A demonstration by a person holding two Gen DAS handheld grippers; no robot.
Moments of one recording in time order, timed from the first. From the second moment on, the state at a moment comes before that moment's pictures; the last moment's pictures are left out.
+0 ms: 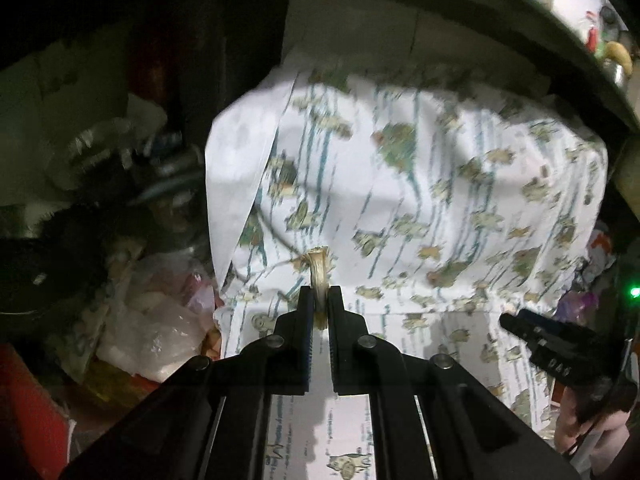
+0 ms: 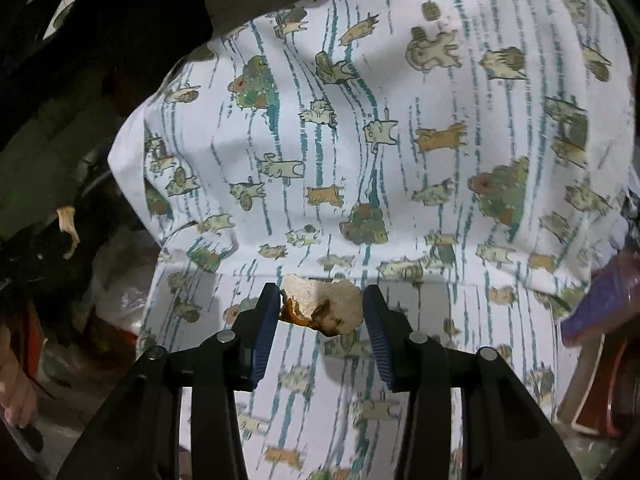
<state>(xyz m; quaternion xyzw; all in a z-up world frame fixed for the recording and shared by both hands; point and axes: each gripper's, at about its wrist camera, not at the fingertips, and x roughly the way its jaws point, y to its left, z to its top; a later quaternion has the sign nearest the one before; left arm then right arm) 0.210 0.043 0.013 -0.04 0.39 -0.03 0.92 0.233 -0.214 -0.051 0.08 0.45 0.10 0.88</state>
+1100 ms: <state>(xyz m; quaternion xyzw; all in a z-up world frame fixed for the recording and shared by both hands) 0.001 -0.014 0.035 -0.01 0.38 -0.09 0.92 0.010 -0.218 0.012 0.14 0.38 0.17 0.90</state>
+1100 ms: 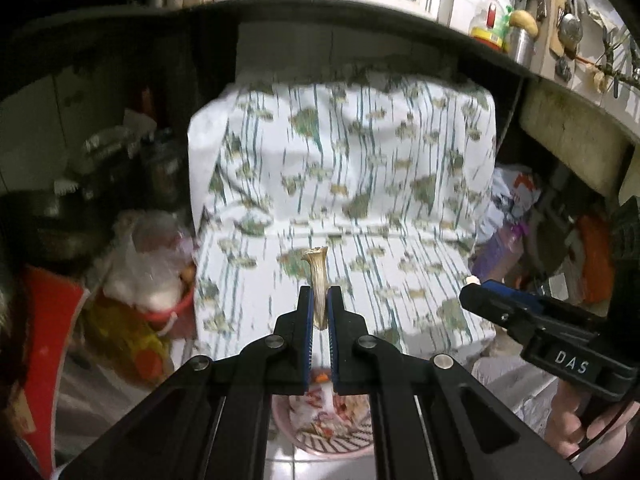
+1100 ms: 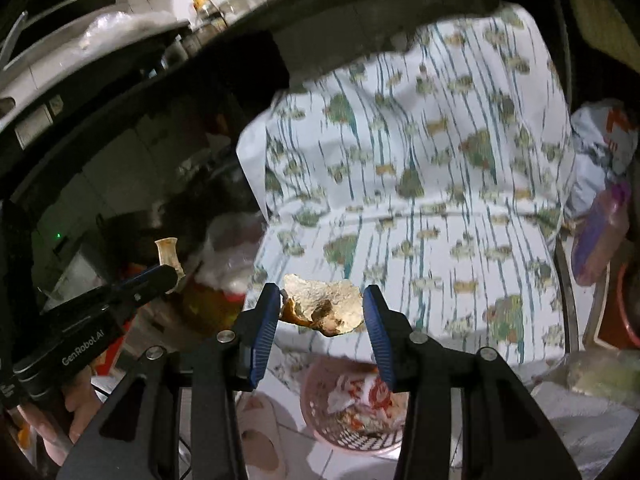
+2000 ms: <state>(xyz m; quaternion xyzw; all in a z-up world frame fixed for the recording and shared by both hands) 0.020 -0.028 -0.061 -0.02 0.47 -0.13 0.87 0.047 -0.225 -0.108 0.27 0.55 0.19 0.77</state>
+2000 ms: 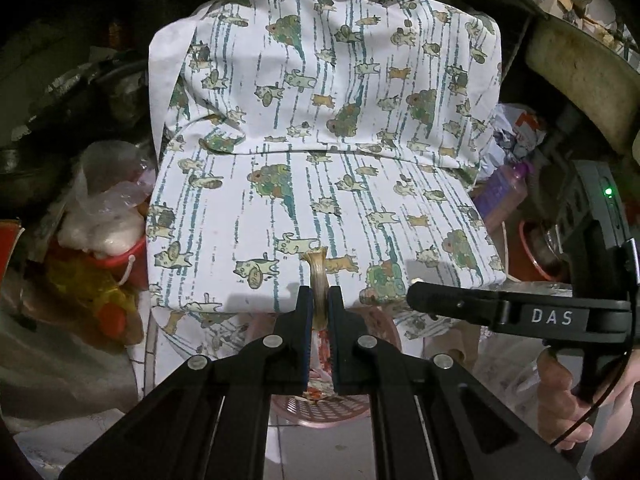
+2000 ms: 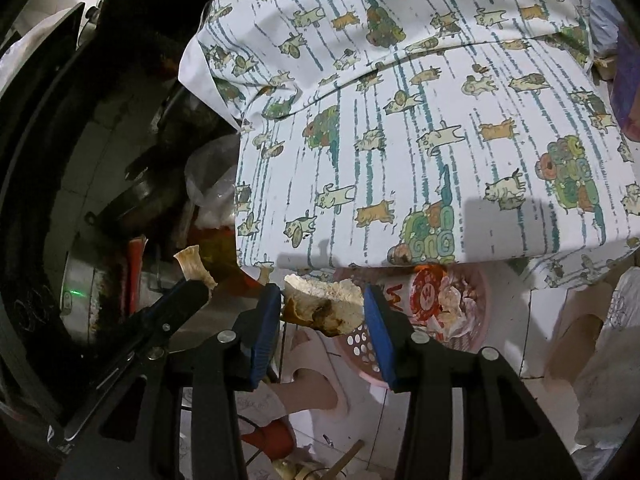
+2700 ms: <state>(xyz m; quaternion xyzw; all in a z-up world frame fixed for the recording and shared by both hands) -0.003 0.009 -0.002 0.00 0.36 -0.03 0.93 0.017 -0.226 -0.036 0.16 0.42 0.12 0.89</state>
